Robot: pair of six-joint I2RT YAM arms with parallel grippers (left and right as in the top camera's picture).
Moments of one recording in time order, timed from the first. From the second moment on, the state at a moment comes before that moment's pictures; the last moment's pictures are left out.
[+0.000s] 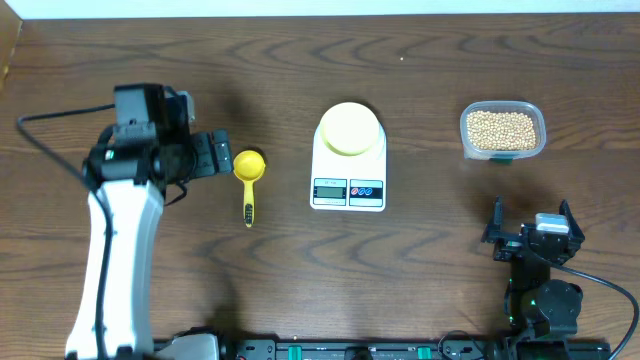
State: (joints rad) left arm 0.09 1.38 1.24 -0.96 0.12 -0.09; right arm 0.02 0.01 0.01 -0.05 0.18 -0.10
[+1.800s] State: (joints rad) left arm 0.05 1.79 1.25 -0.82 0.11 -0.04; right arm 0.02 0.01 0.01 -0.05 0.18 -0.10
